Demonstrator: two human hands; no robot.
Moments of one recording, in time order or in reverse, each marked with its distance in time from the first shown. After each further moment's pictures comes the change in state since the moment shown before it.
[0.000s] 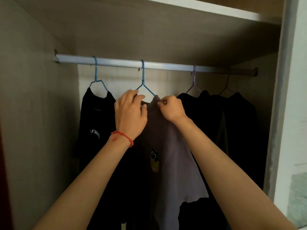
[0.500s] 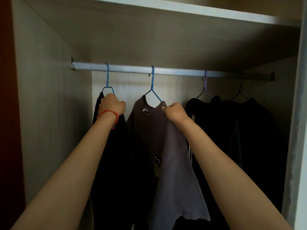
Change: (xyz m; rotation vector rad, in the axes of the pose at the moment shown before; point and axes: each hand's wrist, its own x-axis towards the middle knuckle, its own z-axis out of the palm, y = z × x) left_hand 0.060 -0.069 -0.019 -0.051 -0.224 -0.615; right_hand 0.015 -0.013 0.014 0.266 -0.150 0.192
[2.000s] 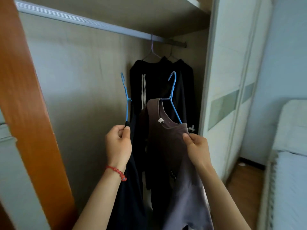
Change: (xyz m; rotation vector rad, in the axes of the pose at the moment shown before) left_hand -0.209 -0.142 -0.050 -0.951 -0.505 -0.041; right_hand -0.343 0.048 0.073 -0.063 0.704 0.273
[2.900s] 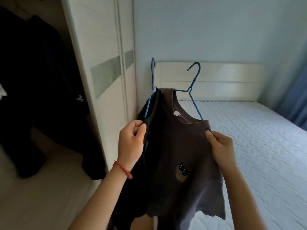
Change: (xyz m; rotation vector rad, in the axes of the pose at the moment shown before) left_hand -0.258 0.062 0.100 -0.325 -0.954 -0.023; right_hand -0.243 0.005 -0.315 -0.351 0.676 0.280
